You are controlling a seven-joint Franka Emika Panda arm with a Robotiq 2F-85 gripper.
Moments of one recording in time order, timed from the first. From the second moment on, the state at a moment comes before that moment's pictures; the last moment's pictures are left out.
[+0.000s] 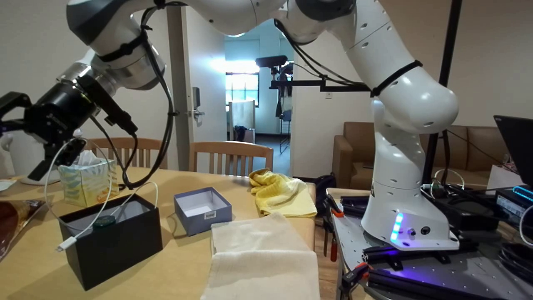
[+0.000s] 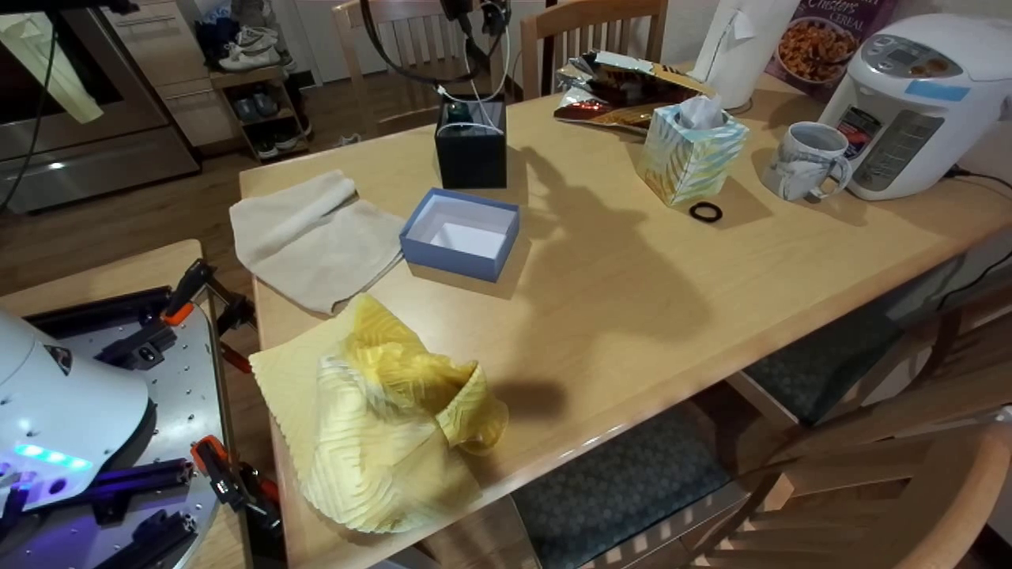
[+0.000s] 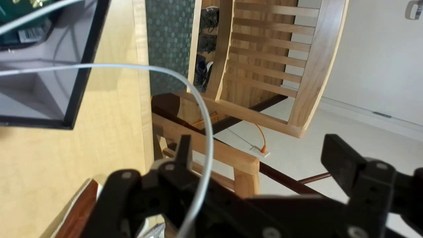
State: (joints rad) arm 0.07 0.60 0.26 -1.50 0.84 2.33 -0.21
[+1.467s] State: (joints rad) arm 0.32 0.39 0.01 -1.64 0.11 2.12 0.50
